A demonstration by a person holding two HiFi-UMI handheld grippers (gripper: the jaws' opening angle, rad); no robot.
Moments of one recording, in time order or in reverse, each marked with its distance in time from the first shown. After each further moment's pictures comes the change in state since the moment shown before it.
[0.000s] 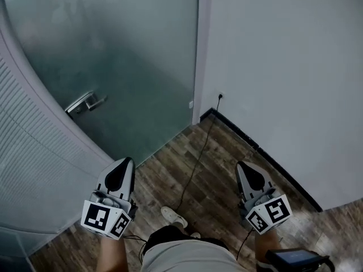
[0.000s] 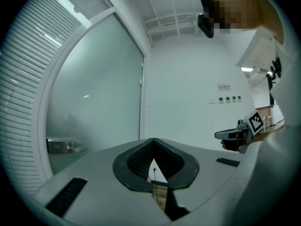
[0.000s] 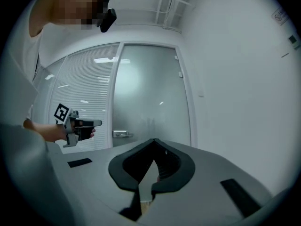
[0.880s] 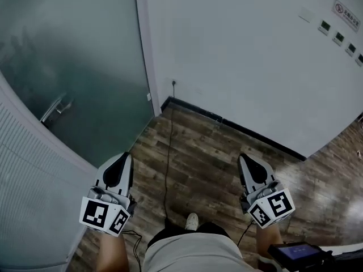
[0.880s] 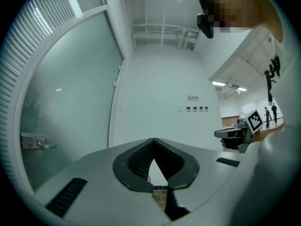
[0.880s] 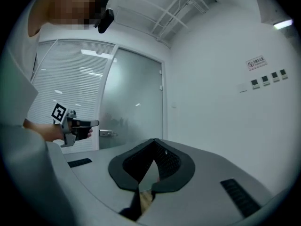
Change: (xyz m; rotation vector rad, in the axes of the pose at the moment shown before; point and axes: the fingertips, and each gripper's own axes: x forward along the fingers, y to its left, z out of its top) left arm -0.077 -0.111 0.017 -0.001 -0.049 -0.341; right arm -0.208 0.062 0.024 -0.050 -0.034 -0.365
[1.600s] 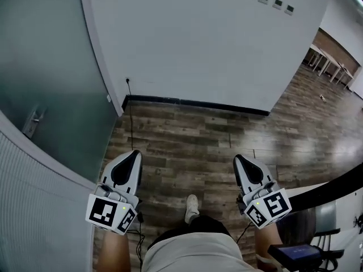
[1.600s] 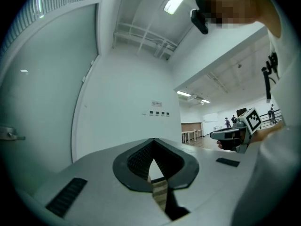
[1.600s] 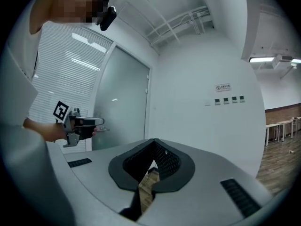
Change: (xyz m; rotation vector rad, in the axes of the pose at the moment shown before) left arm -0.120 -0.115 -0.004 -0.008 -0.033 -0.438; right arm -0.220 0.133 -0.003 -0.049 0.020 -0.365
